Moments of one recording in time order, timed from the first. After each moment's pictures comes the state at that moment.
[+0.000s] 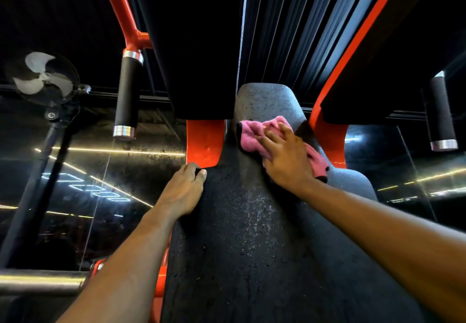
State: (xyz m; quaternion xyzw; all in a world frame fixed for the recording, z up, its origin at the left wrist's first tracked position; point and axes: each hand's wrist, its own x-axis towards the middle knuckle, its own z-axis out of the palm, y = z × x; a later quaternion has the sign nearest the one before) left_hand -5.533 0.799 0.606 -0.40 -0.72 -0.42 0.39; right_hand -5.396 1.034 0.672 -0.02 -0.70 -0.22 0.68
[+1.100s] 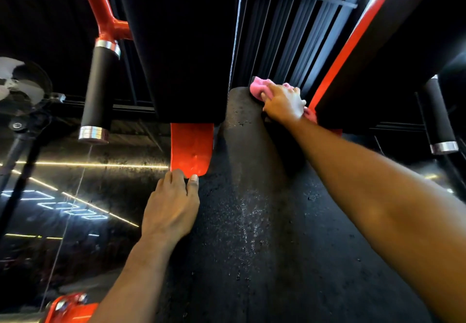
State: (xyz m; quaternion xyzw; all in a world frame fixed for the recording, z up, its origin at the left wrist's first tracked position) left_hand -5.536 0.820 0.598 -0.34 -0.67 -0.44 0.49; right_hand -5.392 1.035 0.811 -0.12 -0.69 -0.06 0.71
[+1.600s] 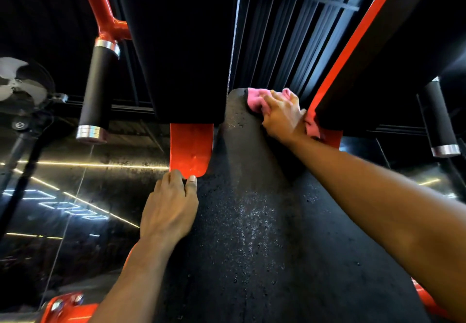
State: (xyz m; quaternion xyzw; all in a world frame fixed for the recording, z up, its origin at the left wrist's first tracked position) left_hand -5.532 0.823 0.597 -0.33 -0.67 -0.45 0.49; right_hand -5.401 1.041 0.776 -0.09 -0.65 -0.14 0.74
